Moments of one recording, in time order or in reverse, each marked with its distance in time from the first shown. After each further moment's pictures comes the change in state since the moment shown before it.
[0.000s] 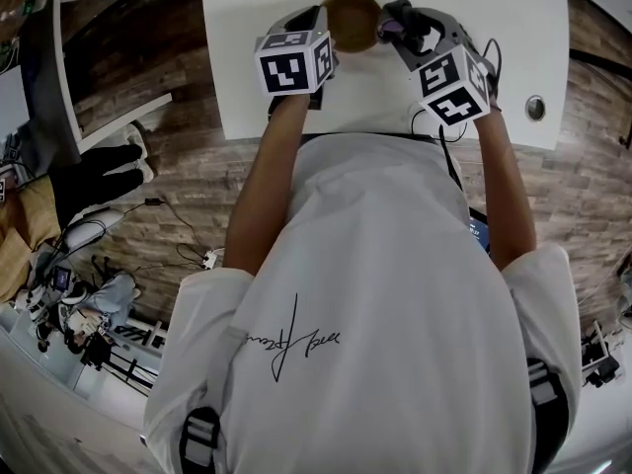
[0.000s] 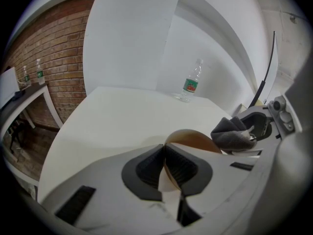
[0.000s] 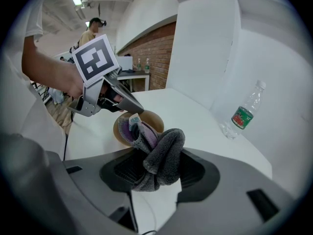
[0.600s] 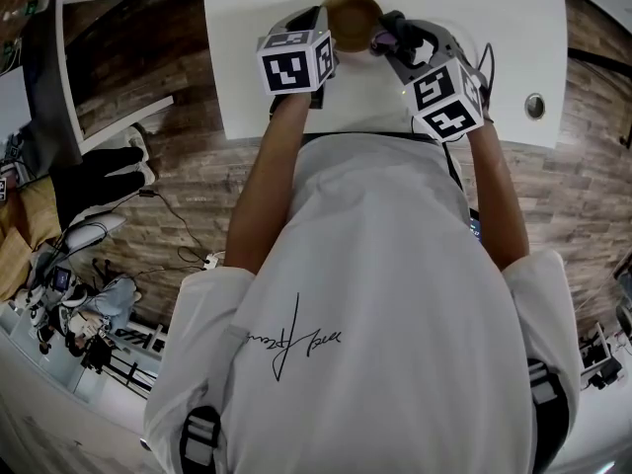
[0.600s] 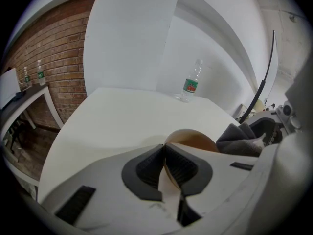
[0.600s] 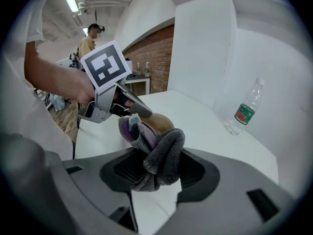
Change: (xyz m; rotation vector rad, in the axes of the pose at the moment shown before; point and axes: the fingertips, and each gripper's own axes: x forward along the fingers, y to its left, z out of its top) left arm -0.001 -0.001 0.000 0.002 -0.008 0.007; right arm -0.010 0.024 0.003 0.051 -0.025 0.023
